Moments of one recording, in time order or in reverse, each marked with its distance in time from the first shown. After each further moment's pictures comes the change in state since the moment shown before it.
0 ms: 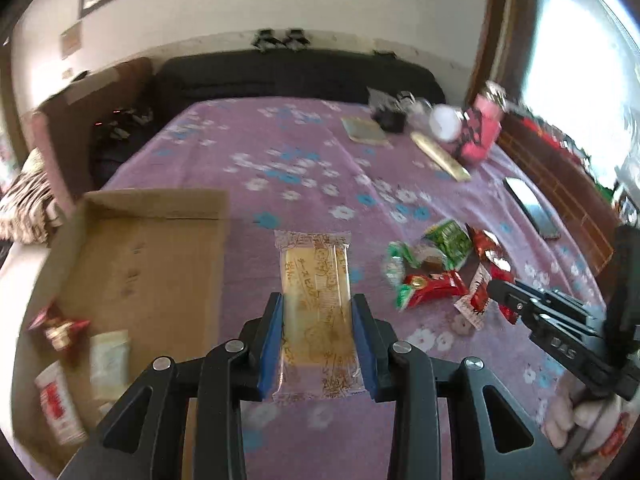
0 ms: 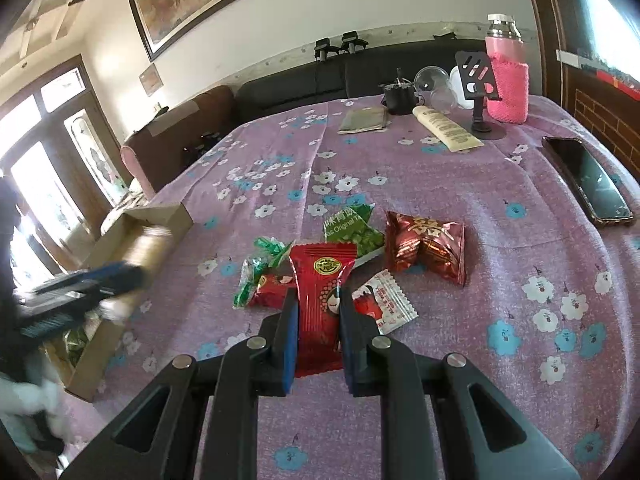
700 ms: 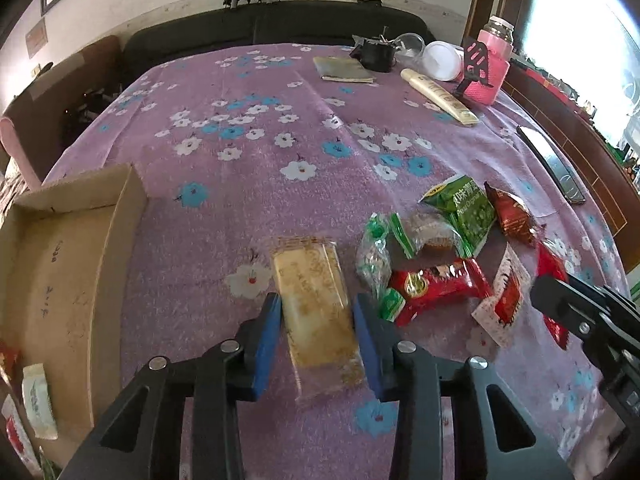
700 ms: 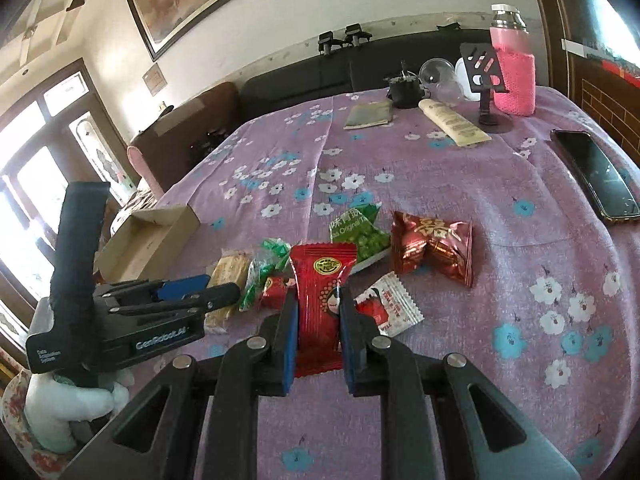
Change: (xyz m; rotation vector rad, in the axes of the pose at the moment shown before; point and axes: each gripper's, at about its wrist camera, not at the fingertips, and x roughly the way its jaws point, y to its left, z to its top) left arm 0.103 -0.055 0.006 0.089 0.193 -0.016; right arm -0.002 -0.007 0.010 0.037 0.022 0.066
